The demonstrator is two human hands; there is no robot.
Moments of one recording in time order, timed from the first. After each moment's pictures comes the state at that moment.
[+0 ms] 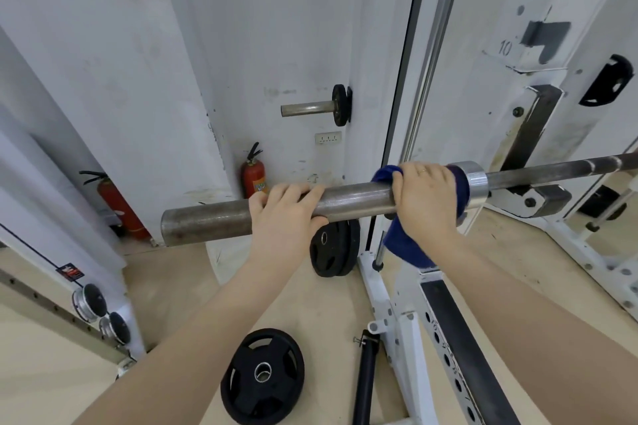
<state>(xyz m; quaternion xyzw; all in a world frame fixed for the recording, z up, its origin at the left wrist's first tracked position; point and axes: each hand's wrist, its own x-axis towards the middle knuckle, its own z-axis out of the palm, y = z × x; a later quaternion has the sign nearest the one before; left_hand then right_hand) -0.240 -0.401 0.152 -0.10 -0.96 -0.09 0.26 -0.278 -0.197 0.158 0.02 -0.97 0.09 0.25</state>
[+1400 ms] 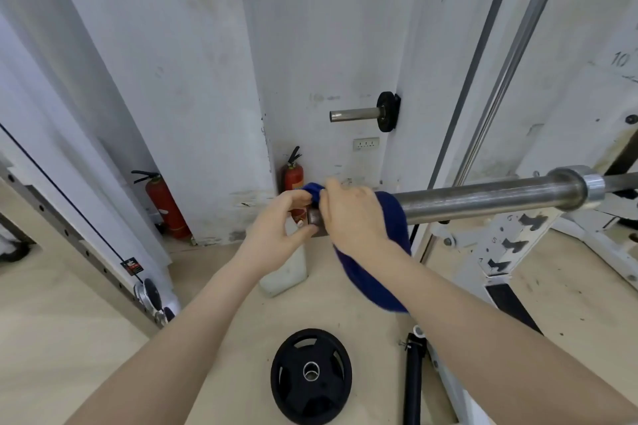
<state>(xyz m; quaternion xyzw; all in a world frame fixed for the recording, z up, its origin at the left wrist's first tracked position) -0.209 -0.606 0.161 -0.14 -0.88 -0.44 0.09 -0.233 -0.464 0.180 0.16 -0.97 0.10 0.17</state>
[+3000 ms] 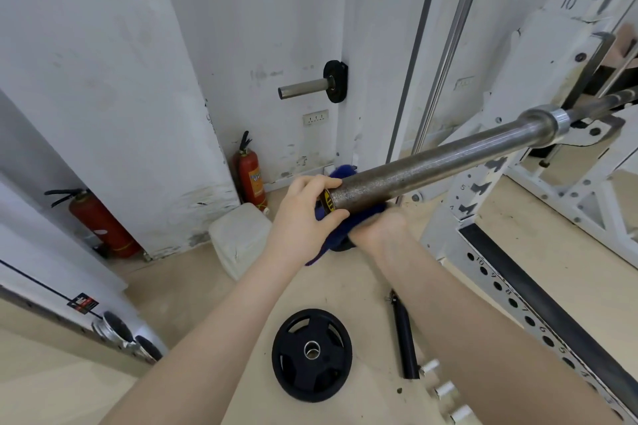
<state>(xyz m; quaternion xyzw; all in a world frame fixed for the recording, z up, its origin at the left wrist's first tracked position) -0.225 -0.614 0.155 -0.20 -0.86 -0.46 0.06 -0.230 -0.486 0.132 -0.26 -0.16 0.95 0.01</state>
